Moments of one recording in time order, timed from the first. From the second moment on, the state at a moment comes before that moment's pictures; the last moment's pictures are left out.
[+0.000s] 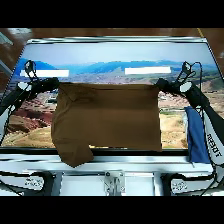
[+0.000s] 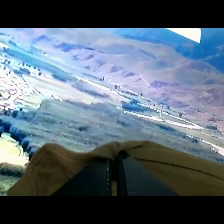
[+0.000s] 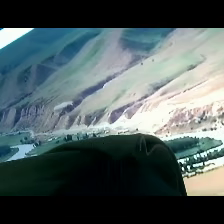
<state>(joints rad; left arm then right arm) 0.11 -1.59 1.19 0.76 -0.40 -1.12 -0.07 -1.58 1.18 -1.02 0.48 1.48</state>
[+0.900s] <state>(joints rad) 0.13 -1.60 1.25 1.28 -1.11 -1.23 -0.07 -1.56 1.18 -1.23 0.91 1.67</state>
